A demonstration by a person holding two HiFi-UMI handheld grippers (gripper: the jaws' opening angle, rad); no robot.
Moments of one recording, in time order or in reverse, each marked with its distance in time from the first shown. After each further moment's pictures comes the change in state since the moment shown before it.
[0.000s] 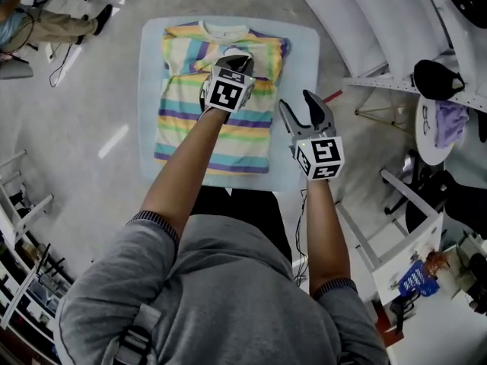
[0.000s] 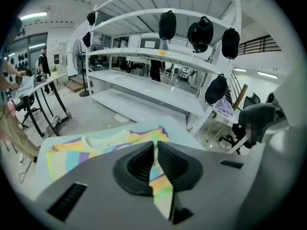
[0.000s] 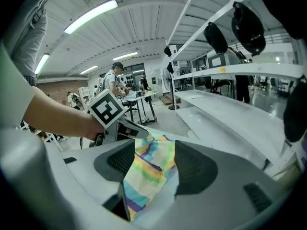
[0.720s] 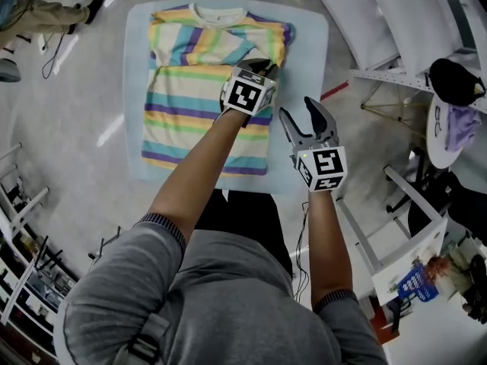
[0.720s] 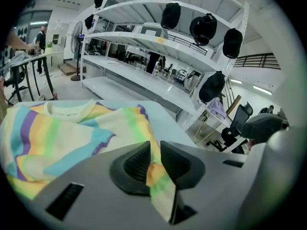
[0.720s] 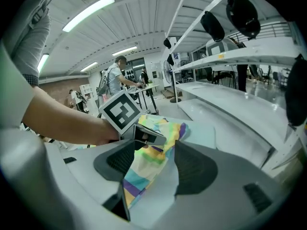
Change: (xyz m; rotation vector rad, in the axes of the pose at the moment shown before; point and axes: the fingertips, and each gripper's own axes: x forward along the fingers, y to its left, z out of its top) left arm 0.073 -0.060 -0.061 -0.121 0.036 -0.126; right arm 0.006 -0.004 -0.069 0.017 0.071 0.037
